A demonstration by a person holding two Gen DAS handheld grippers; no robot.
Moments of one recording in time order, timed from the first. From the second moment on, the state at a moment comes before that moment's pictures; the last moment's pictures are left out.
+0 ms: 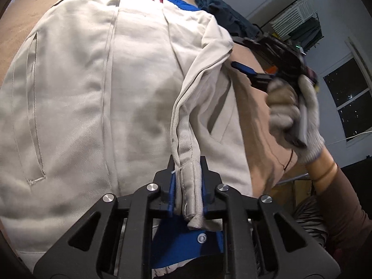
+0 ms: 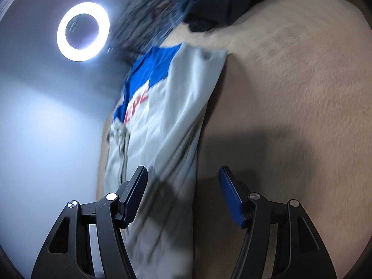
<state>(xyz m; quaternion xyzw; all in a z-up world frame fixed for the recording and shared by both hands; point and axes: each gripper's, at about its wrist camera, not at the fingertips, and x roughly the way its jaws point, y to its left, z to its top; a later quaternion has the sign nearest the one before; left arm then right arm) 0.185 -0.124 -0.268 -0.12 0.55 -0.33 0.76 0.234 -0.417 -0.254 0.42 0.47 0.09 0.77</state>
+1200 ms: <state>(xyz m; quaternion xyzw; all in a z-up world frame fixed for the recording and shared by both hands) 0.155 -0.124 -0.276 -0.16 0.57 -0.37 0.72 0.366 -0.283 -0.222 0.22 0.52 0.19 0.80</state>
